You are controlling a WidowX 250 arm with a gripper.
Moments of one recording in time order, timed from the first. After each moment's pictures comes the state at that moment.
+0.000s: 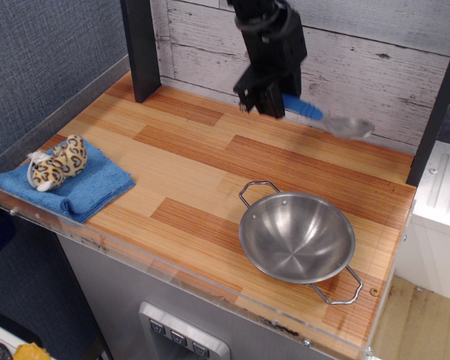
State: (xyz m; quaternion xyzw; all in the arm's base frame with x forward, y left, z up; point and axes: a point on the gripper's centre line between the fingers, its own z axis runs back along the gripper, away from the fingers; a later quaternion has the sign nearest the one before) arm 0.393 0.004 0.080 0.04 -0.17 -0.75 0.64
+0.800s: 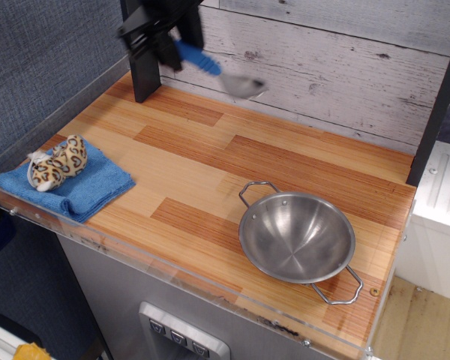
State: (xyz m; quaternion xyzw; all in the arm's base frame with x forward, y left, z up) arm 0.346 0.103 0.117 0.08 -0.14 -0.79 0.60
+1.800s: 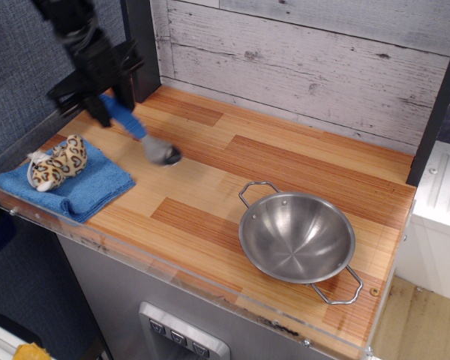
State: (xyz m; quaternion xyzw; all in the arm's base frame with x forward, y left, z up) arm 0.306 0.168 0.054 0.09 -0.07 -0.81 0.58
